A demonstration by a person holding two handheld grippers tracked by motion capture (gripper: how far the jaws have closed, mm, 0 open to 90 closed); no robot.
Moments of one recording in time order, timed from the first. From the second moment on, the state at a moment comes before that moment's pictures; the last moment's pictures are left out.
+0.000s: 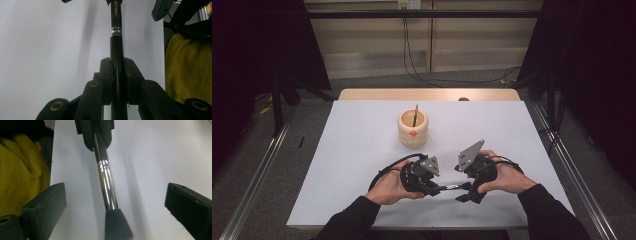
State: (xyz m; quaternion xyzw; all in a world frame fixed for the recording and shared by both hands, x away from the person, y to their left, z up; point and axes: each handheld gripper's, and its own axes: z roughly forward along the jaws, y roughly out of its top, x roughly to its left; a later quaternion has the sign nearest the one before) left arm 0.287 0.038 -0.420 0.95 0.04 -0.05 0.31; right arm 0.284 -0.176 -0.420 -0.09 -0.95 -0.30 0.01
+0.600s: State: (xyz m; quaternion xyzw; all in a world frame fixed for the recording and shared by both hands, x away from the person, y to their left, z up) left arm 0.283 0.057 -0.418 0.93 0.08 -0.04 0.35; right arm 0.276 -0.205 -0.413 -0.17 -0.88 -0.44 -0.04
